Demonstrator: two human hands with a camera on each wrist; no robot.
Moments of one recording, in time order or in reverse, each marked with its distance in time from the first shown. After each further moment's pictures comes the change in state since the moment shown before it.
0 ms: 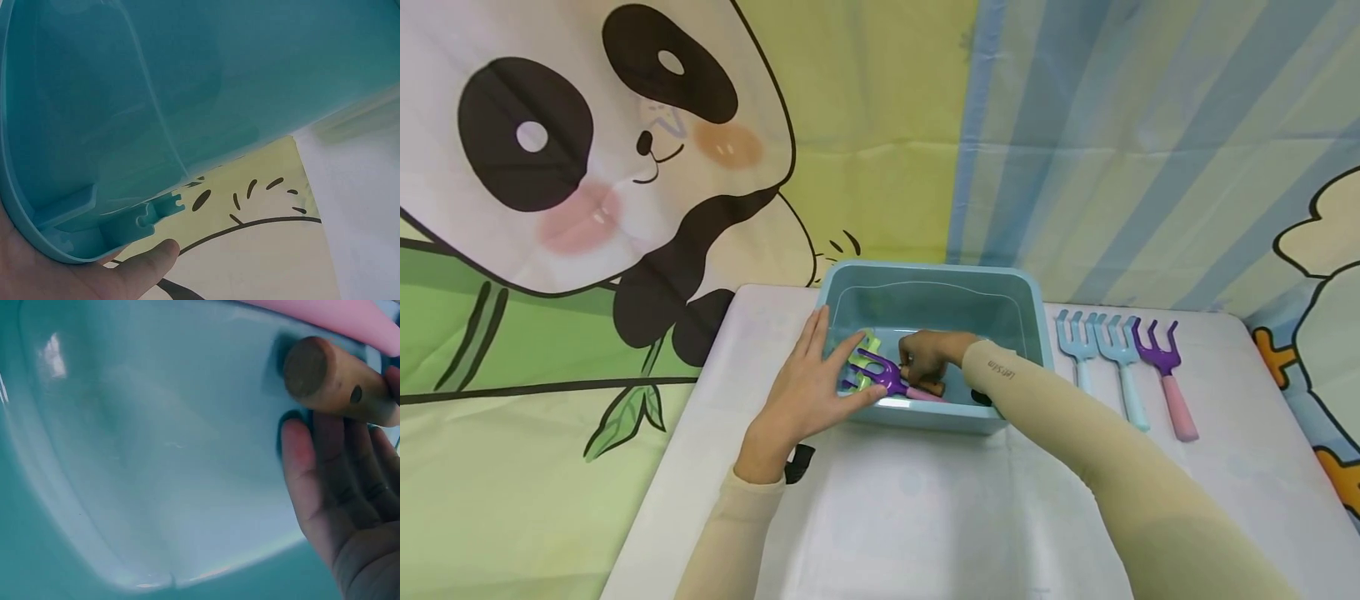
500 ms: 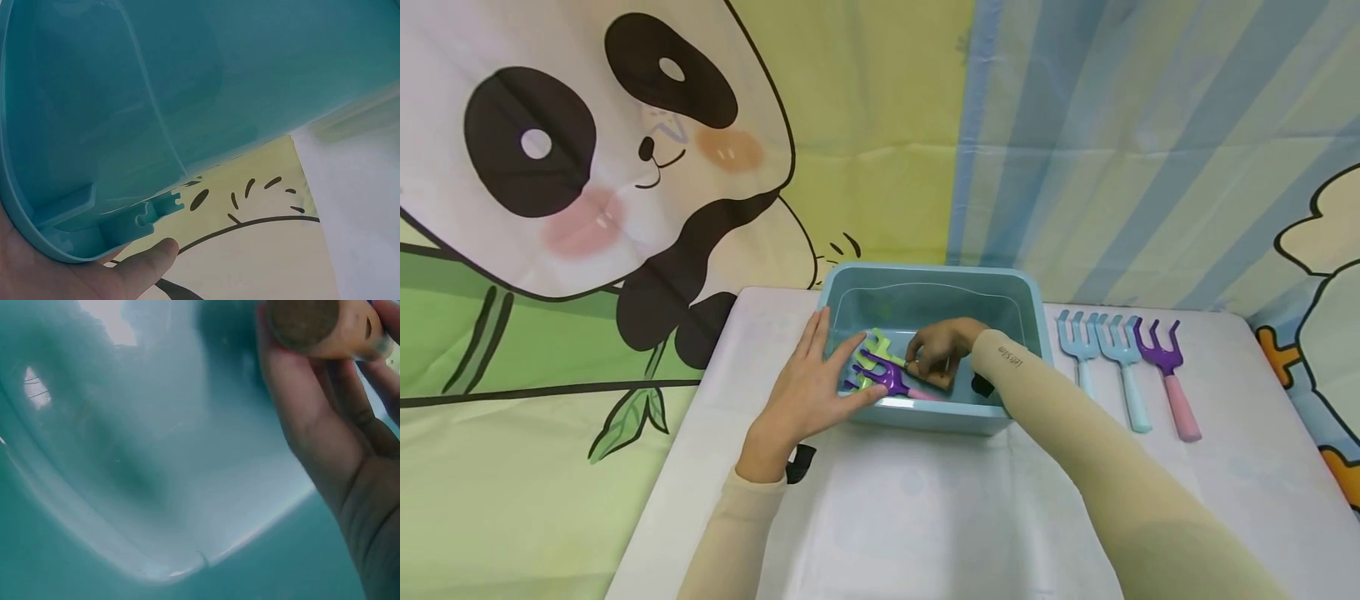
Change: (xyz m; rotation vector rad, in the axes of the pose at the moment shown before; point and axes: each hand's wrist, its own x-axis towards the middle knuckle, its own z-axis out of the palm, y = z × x) left_hand 0.001 0.002 0.000 -0.020 -0.014 -0.014; right_hand -0.010 0.016 -0.021 0.372 -0.167 0.094
